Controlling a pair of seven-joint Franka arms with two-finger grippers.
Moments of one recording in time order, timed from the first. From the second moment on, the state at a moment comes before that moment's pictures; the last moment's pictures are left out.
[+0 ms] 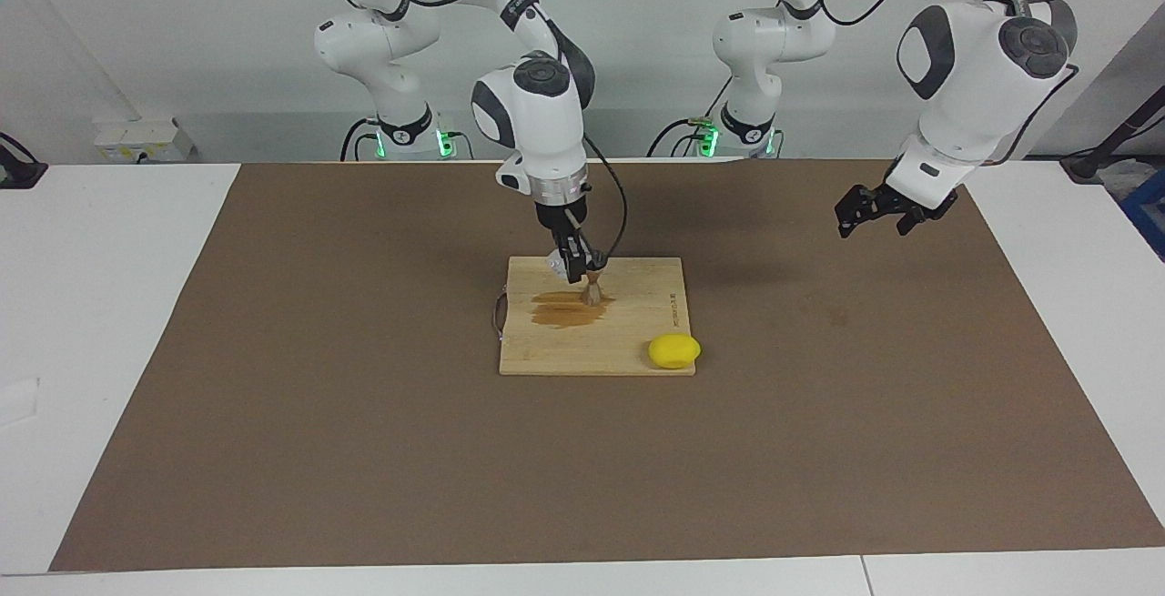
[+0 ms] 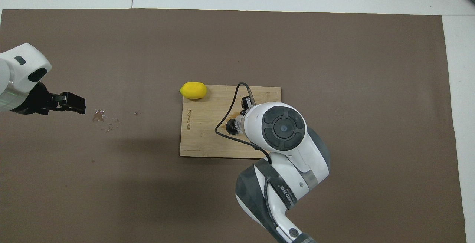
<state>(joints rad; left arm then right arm) 0.03 -0.01 -0.07 -1.84 -0.01 1.75 0.00 0.54 0.19 0.07 -1.94 -0.05 2.30 1.95</state>
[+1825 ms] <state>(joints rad) 0.03 -0.03 -0.07 -1.84 -0.01 1.76 0.00 0.52 0.19 0.06 -1.91 -0.02 2.29 1.98</state>
